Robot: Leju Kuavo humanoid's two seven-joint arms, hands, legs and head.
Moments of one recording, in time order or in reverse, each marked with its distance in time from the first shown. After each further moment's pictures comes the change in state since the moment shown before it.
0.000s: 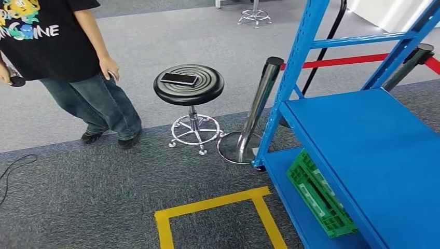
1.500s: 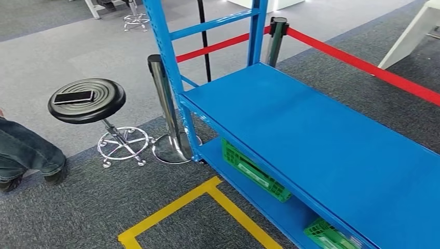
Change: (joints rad) left arm -0.001 0.000 -0.012 0.000 0.007 -0.010 -0.005; right arm 0.001 0.000 -0.002 0.001 -0.003 0.015 0.002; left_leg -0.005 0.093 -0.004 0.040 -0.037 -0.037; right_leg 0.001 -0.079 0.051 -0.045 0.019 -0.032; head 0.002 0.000
